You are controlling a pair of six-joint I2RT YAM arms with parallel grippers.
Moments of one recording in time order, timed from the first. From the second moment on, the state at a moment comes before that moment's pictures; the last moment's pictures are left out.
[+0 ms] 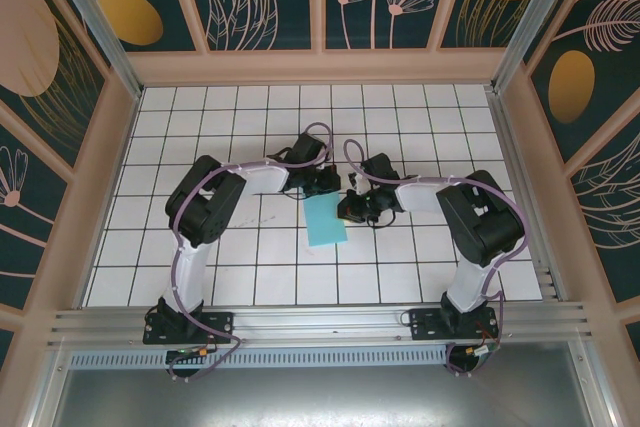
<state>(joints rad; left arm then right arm) -0.64 2.13 1.32 -0.11 0.39 -0.71 0.53 1.78 0.84 -0.13 -0.58 0.60</state>
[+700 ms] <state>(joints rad) -0.61 2.23 1.52 -0.32 0.46 -0.55 0.52 1.75 0.79 -0.13 -0.60 0.56</state>
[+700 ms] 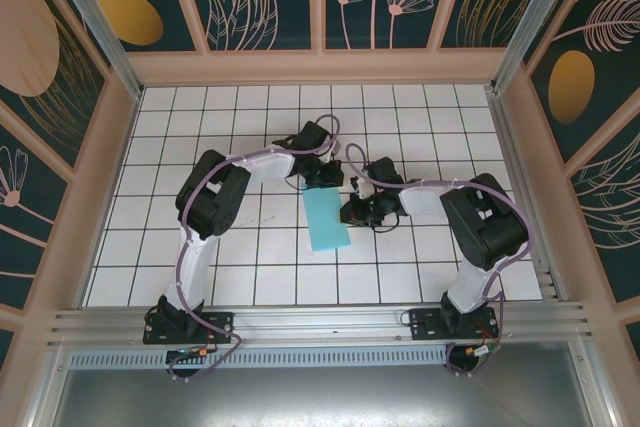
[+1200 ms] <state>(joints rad) -0.59 2.20 1.41 -0.14 0.51 -0.51 0.52 1.75 0.78 -0.12 -0.61 0.56</state>
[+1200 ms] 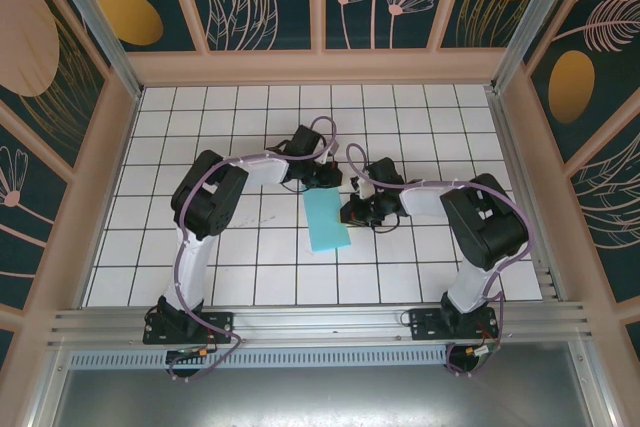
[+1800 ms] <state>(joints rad) -0.51 2.20 1.52 -0.25 0.19 -0.49 0.54 1.74 0.78 -0.13 -0.60 0.65</state>
